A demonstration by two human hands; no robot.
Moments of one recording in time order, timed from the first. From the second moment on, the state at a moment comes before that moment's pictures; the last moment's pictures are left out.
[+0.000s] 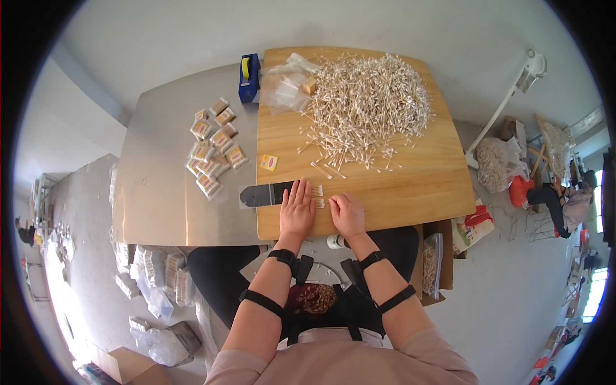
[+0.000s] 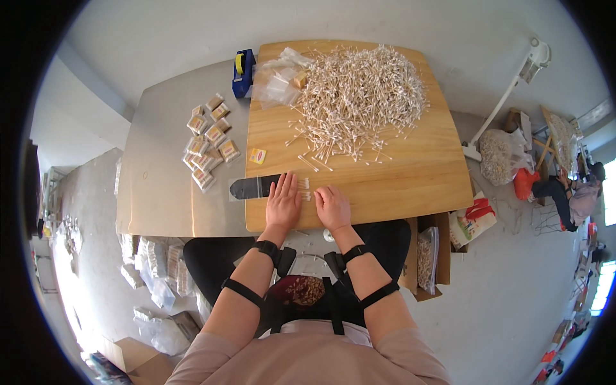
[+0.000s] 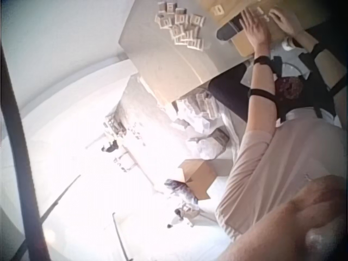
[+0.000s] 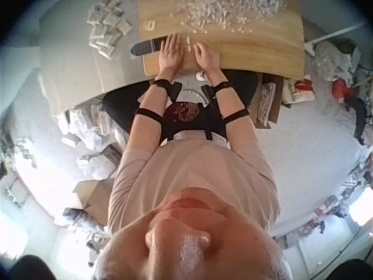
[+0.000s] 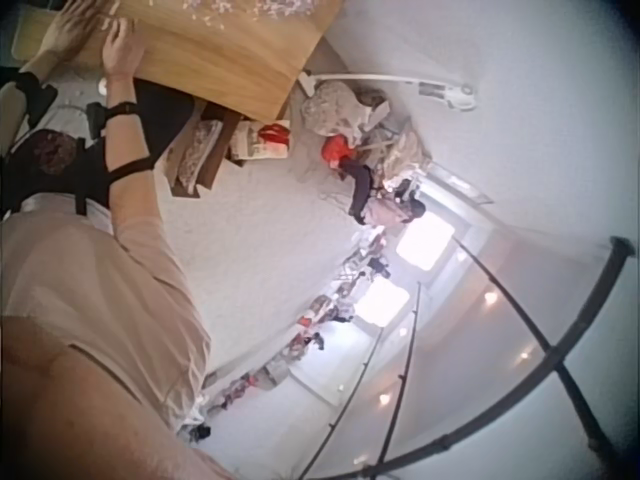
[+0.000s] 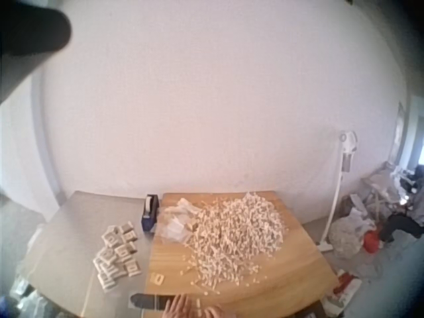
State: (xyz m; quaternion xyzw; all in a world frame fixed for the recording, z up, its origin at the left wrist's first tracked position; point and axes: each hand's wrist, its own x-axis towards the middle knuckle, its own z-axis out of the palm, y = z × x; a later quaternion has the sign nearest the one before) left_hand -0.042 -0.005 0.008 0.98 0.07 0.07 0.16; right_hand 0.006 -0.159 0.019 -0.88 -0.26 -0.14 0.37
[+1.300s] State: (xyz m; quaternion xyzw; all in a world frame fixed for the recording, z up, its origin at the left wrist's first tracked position) left_hand -0.044 -0.004 0.009 0.99 0.07 0.07 0.14; right_hand 0.006 -0.161 0.022 -0.85 -0.19 -0.17 0.46
